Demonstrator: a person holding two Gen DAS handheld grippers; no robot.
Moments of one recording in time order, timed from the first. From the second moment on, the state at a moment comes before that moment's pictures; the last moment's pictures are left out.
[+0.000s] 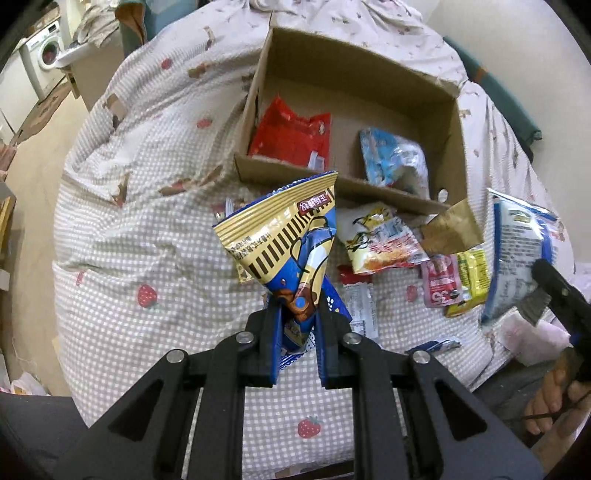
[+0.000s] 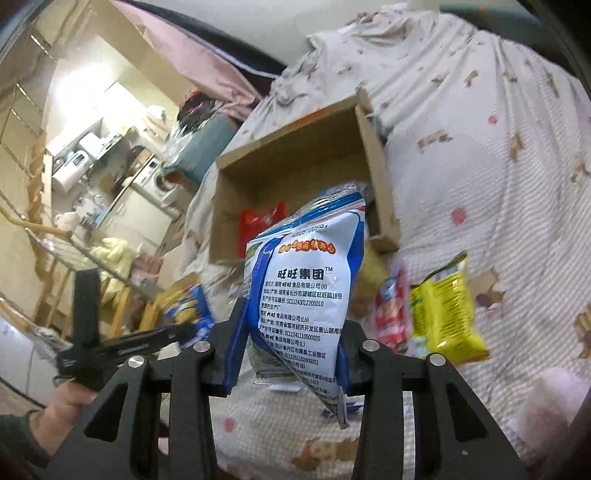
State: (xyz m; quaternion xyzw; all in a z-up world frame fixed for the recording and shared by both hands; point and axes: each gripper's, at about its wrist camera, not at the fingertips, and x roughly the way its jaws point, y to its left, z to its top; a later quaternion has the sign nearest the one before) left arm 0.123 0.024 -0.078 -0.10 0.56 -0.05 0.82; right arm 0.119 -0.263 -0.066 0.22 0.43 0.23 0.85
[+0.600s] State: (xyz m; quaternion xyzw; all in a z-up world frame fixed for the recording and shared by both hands) left arm 0.141 0.015 -0.035 -0.05 0.51 -0.06 0.86; right arm 0.129 -0.260 -0.047 0.26 0.40 0.26 0.84
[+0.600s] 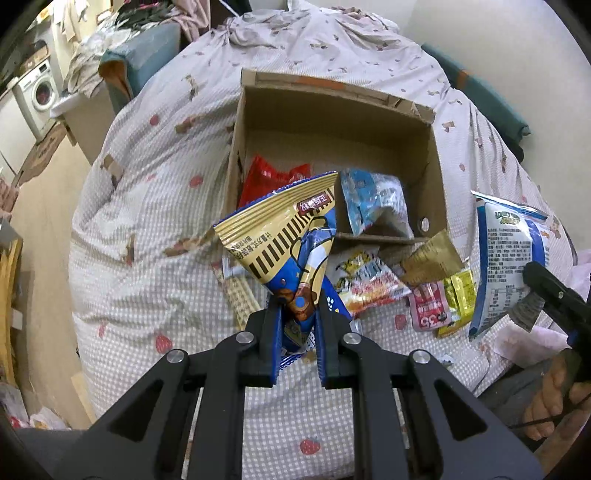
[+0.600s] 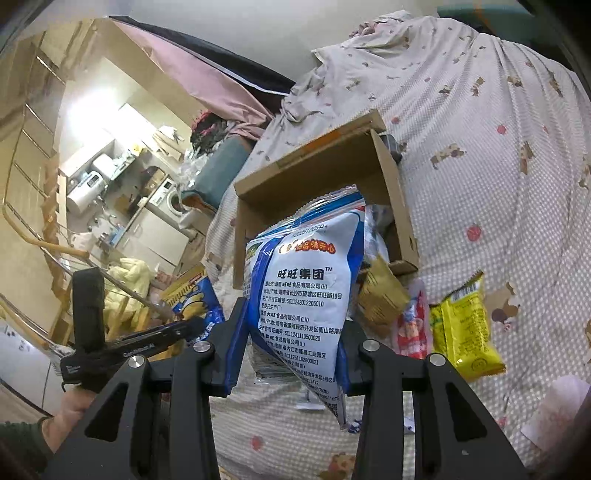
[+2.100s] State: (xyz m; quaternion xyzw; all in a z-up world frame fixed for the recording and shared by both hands) left arm 0.261 -0.003 -0.076 0.04 0.47 -0.05 0.88; right arm 0.293 -0.194 -0.096 0.20 0.45 0.24 0.84
